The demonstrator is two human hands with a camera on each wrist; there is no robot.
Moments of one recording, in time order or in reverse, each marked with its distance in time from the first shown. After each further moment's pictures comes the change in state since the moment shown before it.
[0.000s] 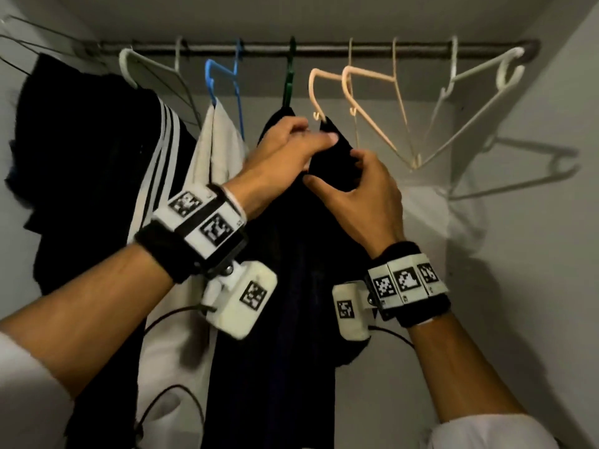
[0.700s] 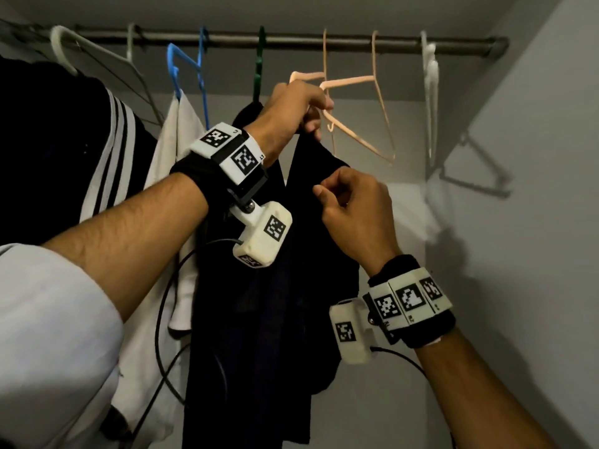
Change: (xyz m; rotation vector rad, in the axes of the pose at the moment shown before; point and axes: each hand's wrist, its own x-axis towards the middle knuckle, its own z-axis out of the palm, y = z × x) left_hand 0.084 0.006 0.030 -0.171 -0.132 0.110; right_hand 0.000 0.030 0.006 0.011 0.042 -0.124
